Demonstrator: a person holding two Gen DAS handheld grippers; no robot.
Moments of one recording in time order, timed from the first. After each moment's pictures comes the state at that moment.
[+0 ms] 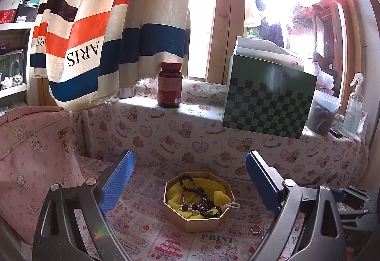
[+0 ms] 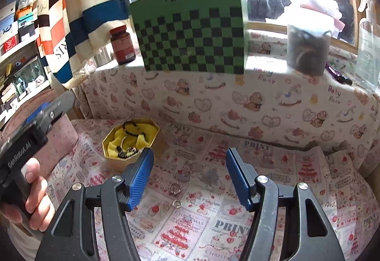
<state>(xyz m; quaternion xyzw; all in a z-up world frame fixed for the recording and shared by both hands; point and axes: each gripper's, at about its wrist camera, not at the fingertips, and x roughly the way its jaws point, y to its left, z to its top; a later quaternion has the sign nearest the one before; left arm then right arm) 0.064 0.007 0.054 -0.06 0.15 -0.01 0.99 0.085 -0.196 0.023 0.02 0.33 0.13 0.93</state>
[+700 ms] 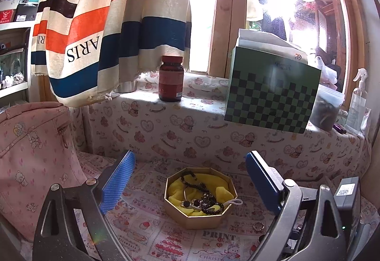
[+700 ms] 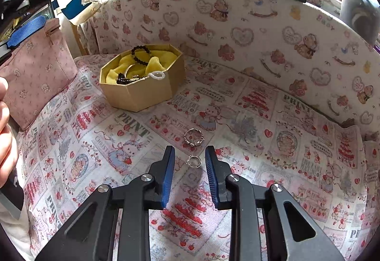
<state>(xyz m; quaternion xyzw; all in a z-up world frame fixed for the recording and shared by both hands) 0.069 0.004 0.049 -0.05 0.17 0.00 0.98 0.105 -0.160 -0.054 -0.06 0.44 0.16 0.88</state>
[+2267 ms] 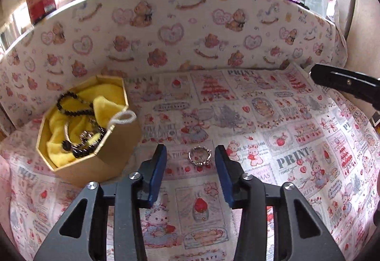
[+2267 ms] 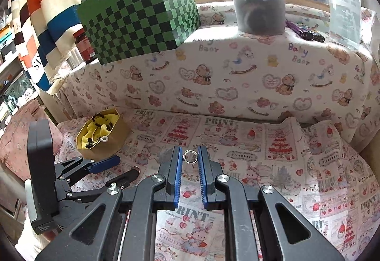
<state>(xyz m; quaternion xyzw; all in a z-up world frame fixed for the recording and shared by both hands) 0.123 -0.110 -0.061 0.07 0.42 -0.20 0.88 0.095 -0.277 0.010 0.08 0.37 0.08 0.92</state>
